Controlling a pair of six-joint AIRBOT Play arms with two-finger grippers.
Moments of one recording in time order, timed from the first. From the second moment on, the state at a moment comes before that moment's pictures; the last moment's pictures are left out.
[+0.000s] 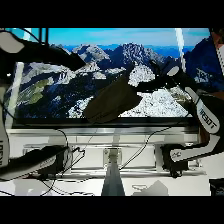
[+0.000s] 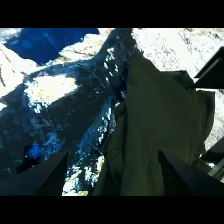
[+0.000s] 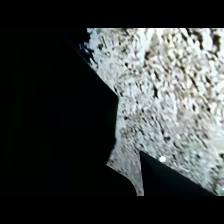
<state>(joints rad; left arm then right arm) -0.17 -1.26 1.39 0.99 -1.20 -1.10 0.05 -1.62 1.05 -0.84 0.99 1.07</state>
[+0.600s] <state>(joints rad) -0.45 -1.55 1.39 1.03 -1.19 -1.14 0.06 -1.69 1.09 -0.82 0.98 1.02</state>
